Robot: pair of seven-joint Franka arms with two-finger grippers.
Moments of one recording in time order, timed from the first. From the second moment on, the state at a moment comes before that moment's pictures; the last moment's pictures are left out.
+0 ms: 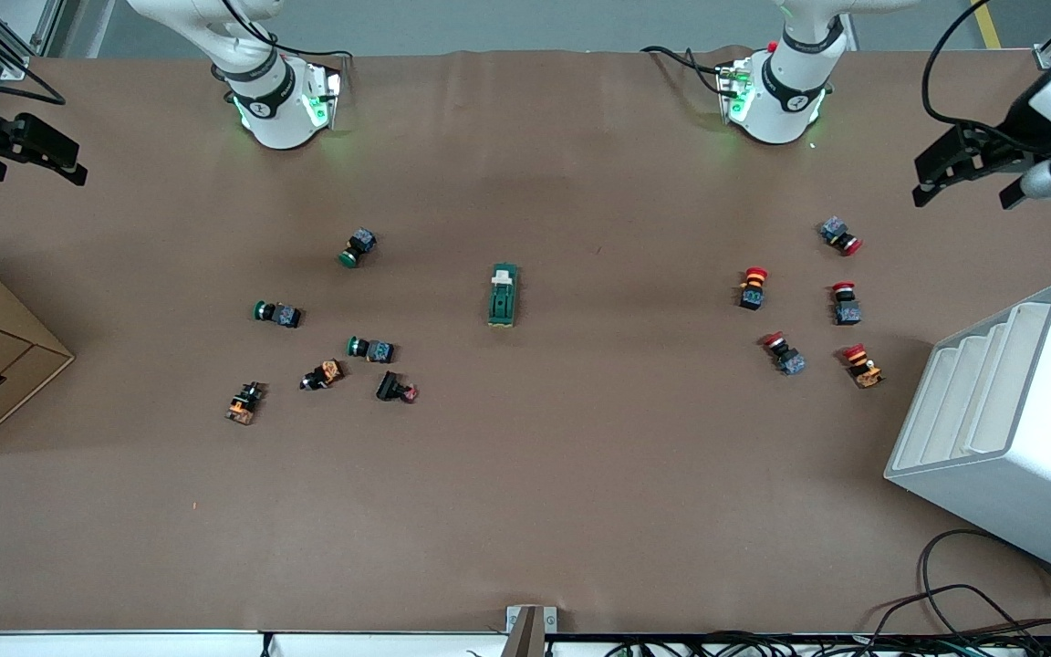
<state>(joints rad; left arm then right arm) -0.03 -0.11 -0.11 -1.61 -0.02 1.53 -0.08 -0.01 -0.18 -0.02 -1.68 -0.02 1.41 0.03</state>
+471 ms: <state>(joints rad) -0.03 -0.11 -0.13 -1.61 0.01 1.52 -0.08 -0.01 -0.19 -0.02 -1.66 0.02 1.41 0.03</state>
